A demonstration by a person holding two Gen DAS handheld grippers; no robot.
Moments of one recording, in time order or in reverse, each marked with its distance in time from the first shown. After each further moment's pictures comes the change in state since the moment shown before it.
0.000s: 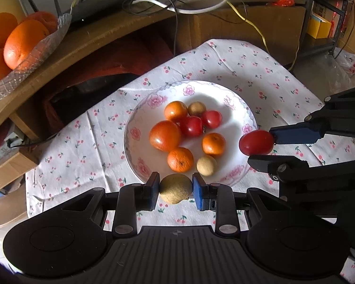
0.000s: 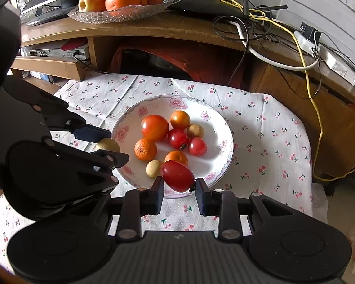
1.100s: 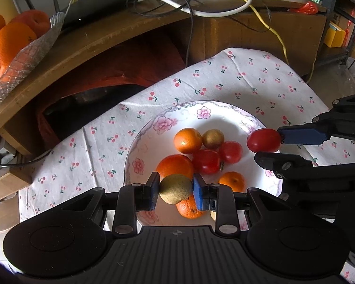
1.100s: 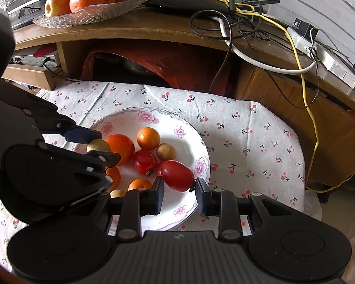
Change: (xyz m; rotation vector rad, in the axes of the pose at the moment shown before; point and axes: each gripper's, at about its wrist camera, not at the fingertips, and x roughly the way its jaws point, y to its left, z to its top) left arm 0.044 0.012 0.037 -0.040 0.007 0.018; right arm 0.042 -0.034 0.032 0.020 0.014 -0.046
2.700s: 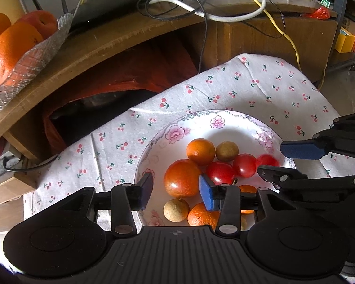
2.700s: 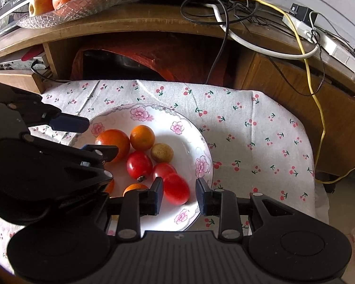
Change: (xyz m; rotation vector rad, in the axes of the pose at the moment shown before) left arm 0.006 0.008 0.010 -0.023 -0.020 0.041; right arm 0.022 -0.006 0.002 0.063 0.027 0.007
